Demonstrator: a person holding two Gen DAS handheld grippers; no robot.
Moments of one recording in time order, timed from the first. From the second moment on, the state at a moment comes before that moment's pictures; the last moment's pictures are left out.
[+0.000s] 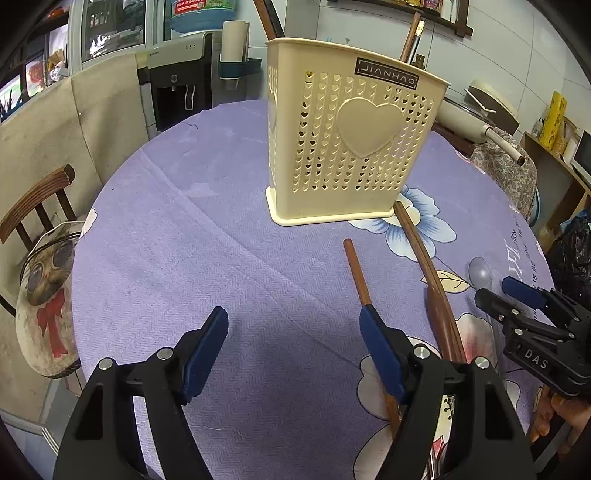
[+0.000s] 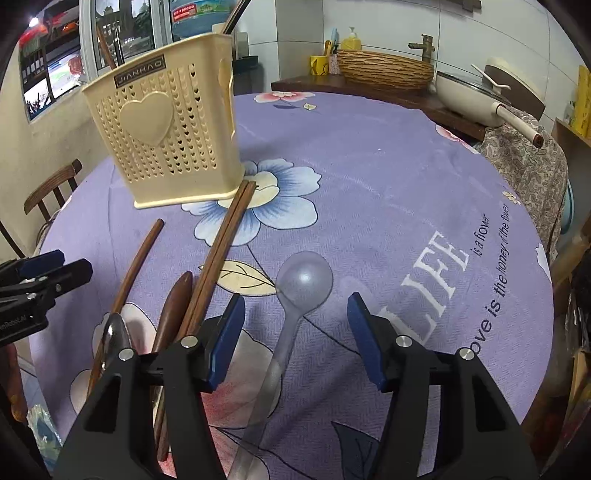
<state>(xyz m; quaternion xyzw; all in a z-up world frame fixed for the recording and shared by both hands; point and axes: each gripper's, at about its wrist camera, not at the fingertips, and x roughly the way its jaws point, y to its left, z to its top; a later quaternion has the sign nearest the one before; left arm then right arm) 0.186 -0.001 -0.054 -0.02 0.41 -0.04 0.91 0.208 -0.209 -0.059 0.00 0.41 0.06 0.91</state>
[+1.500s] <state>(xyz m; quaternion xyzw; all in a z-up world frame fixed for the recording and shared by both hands) 0.229 -0.062 -0.071 0.03 0.45 -0.07 0.89 0.234 -0.202 -0.066 -0.01 0.42 0.05 0.90</state>
